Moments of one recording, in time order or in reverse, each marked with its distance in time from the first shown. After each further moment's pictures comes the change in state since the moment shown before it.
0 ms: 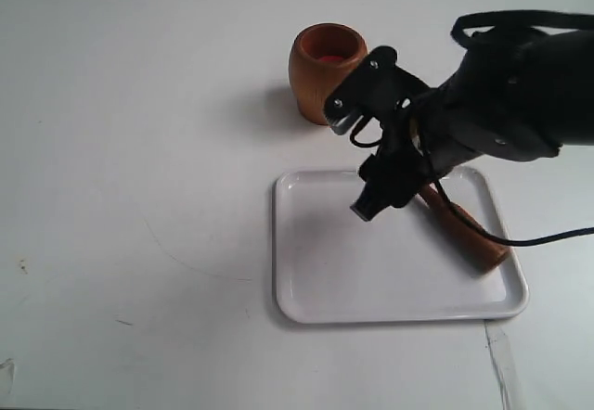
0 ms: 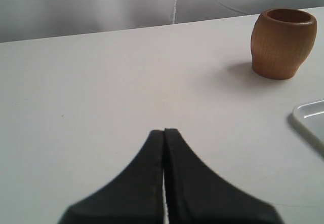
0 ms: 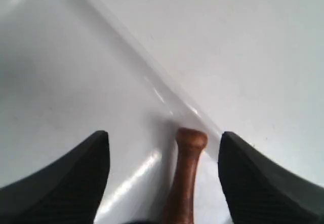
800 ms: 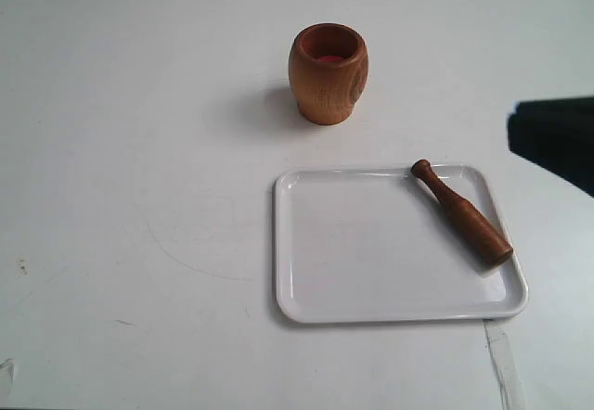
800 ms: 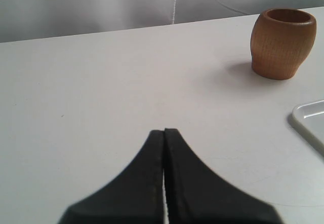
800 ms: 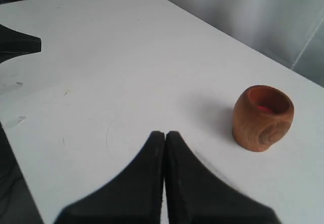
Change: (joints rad) left arm 0.000 0.000 0.000 0.000 0.000 0.000; right arm 0.376 -1.061 0.240 0.086 0.069 0.154
